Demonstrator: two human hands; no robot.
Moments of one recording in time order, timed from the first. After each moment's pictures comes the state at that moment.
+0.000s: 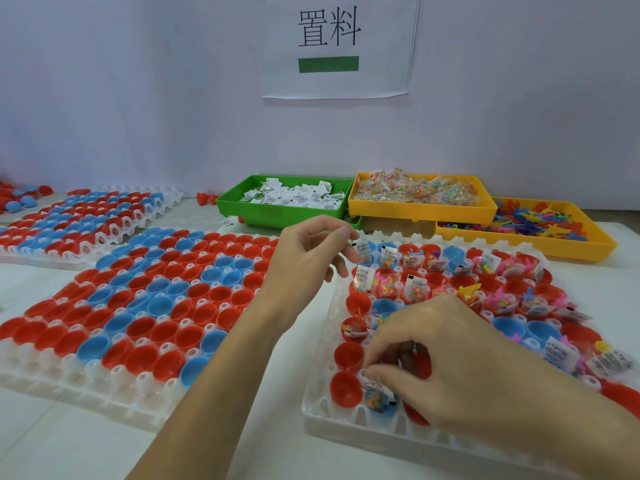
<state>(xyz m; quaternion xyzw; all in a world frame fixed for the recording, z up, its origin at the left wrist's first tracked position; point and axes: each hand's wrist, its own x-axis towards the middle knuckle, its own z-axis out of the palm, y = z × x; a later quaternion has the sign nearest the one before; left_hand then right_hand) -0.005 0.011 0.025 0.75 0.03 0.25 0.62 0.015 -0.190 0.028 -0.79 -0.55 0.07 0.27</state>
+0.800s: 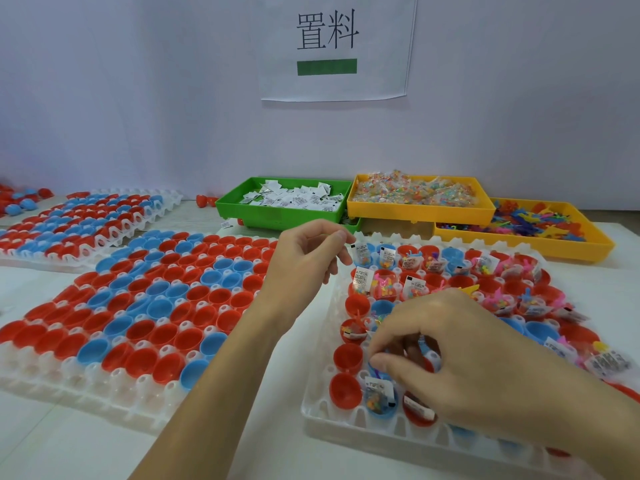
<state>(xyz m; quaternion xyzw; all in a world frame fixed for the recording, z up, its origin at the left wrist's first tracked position) -0.002 0.012 0.023 0.76 0.06 0.26 0.60 0.018 -0.191 0.036 -0.79 -0.55 0.04 0.28</state>
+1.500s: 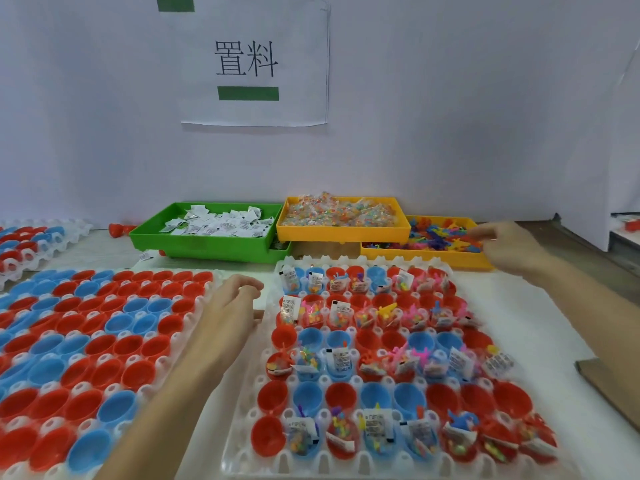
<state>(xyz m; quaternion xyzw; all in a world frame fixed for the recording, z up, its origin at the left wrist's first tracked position) 0.019 0.019 -0.014 0.76 0.24 0.20 0.58 0.248 -0.312 0.020 -0.95 -0.07 -0.05 0.30</state>
